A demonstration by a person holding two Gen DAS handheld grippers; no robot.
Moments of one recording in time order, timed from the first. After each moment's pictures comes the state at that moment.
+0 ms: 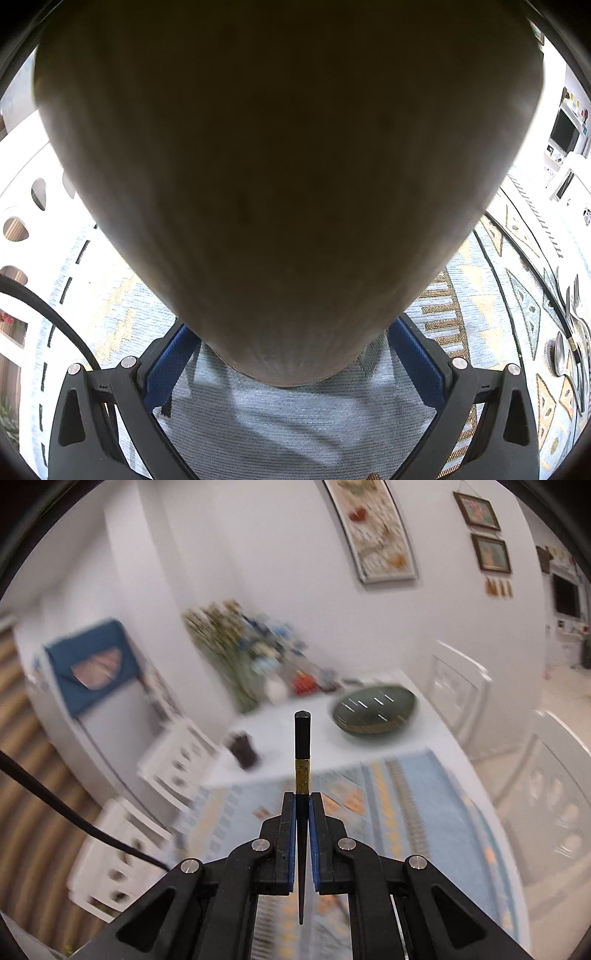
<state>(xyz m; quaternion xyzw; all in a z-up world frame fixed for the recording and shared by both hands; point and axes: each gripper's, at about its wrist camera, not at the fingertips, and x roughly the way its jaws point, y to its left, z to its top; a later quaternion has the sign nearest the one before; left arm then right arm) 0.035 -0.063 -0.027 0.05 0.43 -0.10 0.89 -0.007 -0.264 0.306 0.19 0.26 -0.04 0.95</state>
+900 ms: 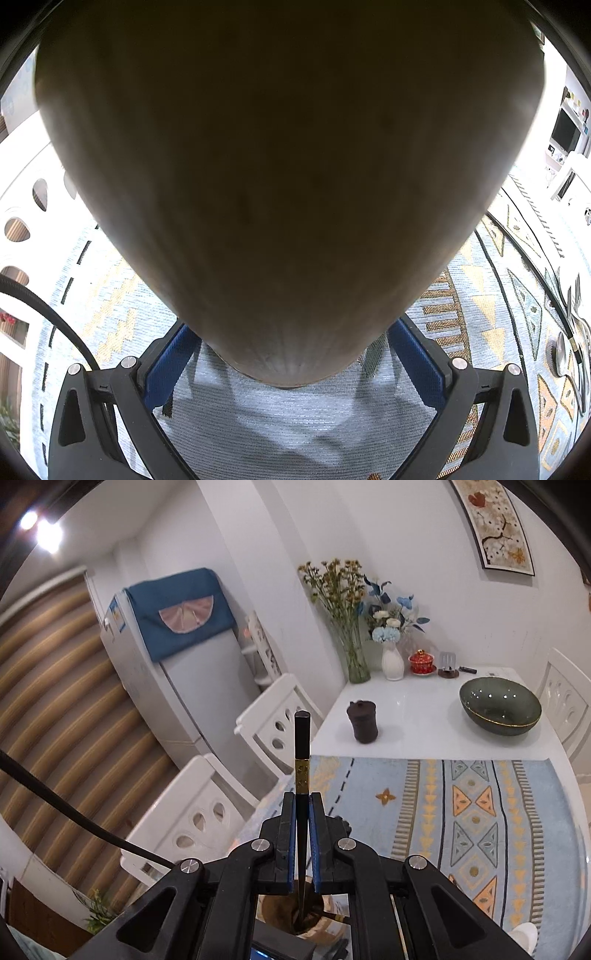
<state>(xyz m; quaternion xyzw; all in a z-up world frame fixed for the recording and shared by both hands) 0.036 -0.064 -0.027 0.05 0.43 -0.10 0.89 0.066 -0.126 0.264 0.14 0.32 0.11 0.93</state>
